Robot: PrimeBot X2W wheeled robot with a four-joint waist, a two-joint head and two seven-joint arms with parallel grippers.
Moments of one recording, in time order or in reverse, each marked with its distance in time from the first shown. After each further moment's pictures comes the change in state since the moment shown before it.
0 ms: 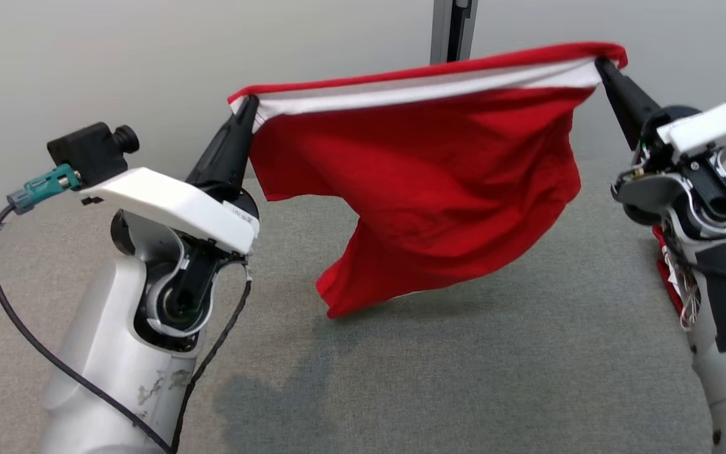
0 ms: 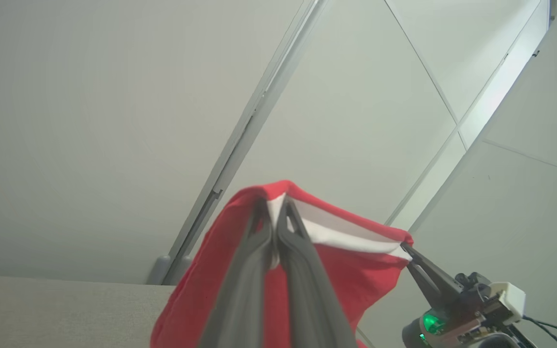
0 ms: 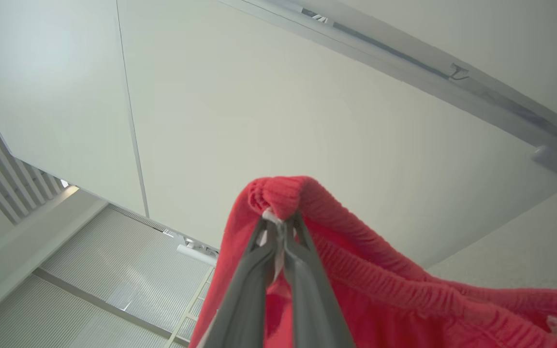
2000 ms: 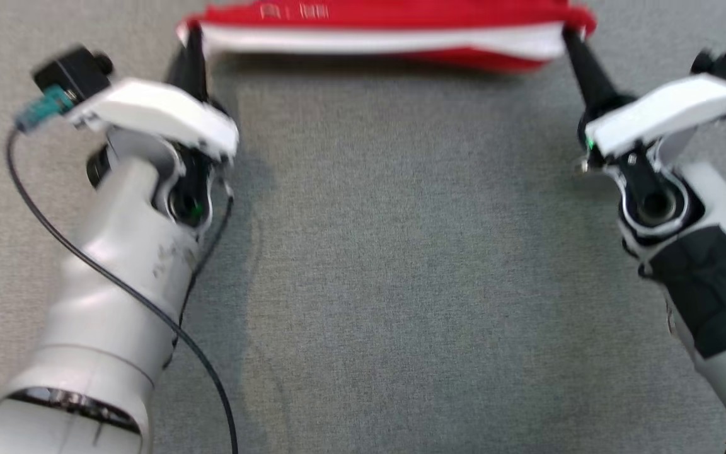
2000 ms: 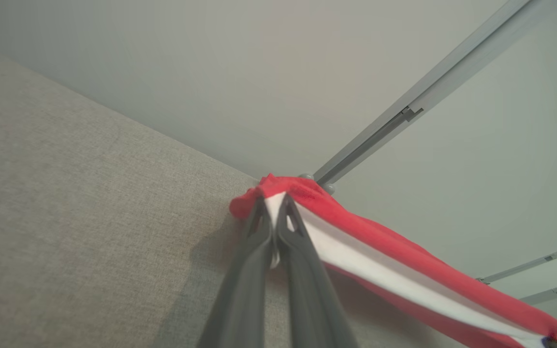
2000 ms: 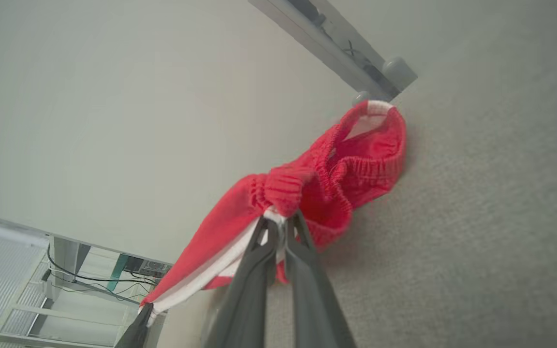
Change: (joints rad) left arm -0.549 -0.066 -0.125 0.972 -0.090 -0.132 -0.378; right arm -0.166 -0.091 0.493 0.047 0.009 0.001 -0.401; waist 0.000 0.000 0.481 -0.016
